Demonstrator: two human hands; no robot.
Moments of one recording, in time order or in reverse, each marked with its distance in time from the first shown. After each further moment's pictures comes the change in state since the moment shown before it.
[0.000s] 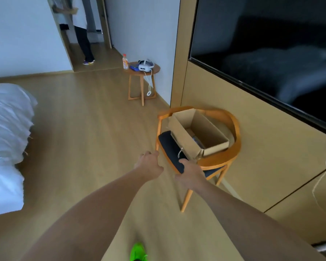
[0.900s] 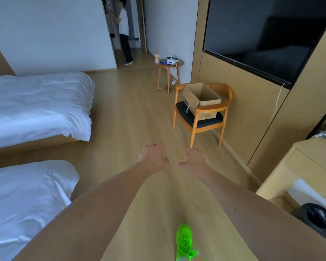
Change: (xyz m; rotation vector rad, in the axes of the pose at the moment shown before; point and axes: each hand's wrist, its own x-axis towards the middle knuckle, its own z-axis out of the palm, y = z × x) left_hand -0.653 0.093 0.168 0.054 0.183 -0.115; right_hand -0.623 0.147 0.098 0.050 0.038 -0.185
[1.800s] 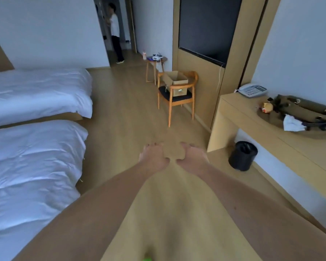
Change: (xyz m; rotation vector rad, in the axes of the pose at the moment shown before) left_hand -0.659 0.170 0.081 -0.013 0.005 0.062; right_hand -0.662 0.144 -0.012 -0.144 0.064 -0.051
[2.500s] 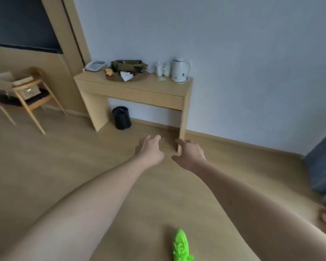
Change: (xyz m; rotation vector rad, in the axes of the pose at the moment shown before) left_hand -0.459 0.132 0.105 -0.002 -0.358 0.845; right_hand -0.596 0.048 0.072 0.049 0.369 0.882
